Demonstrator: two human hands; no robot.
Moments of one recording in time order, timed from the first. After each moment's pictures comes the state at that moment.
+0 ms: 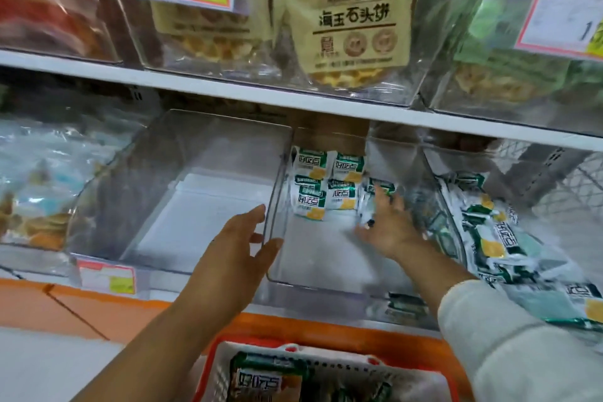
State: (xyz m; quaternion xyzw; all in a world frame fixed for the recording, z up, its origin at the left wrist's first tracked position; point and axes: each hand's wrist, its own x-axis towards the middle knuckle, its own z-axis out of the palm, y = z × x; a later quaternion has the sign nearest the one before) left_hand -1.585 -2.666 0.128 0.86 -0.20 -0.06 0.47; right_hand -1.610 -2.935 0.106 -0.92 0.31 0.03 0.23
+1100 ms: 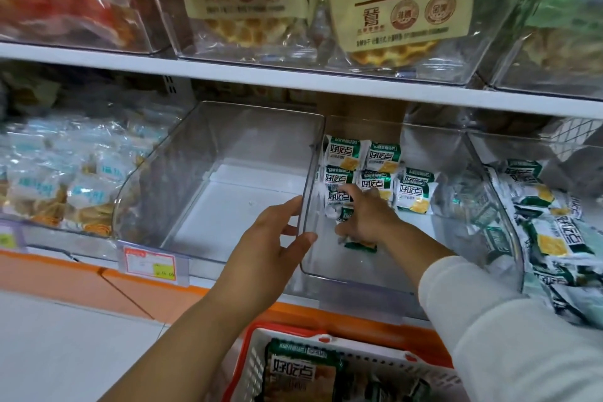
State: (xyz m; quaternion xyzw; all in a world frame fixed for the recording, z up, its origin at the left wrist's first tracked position) left_hand -1.581 -2.658 0.122 0.84 -0.24 -0.07 0.49; right_hand -1.552 -2.882 0.084 -0.95 0.19 0.10 0.24
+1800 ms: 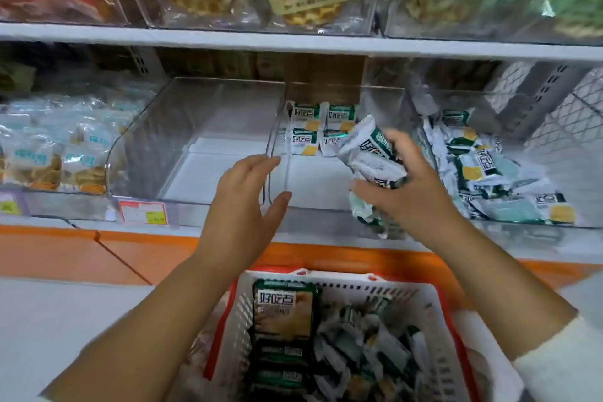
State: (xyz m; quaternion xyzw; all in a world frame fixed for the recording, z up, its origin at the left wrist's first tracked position) left_hand -1.634 -2.648 0.143 0.87 -0.33 0.12 0.34; right_hand -1.734 -2.857 0.179 -0.82 0.11 -0.19 0.53
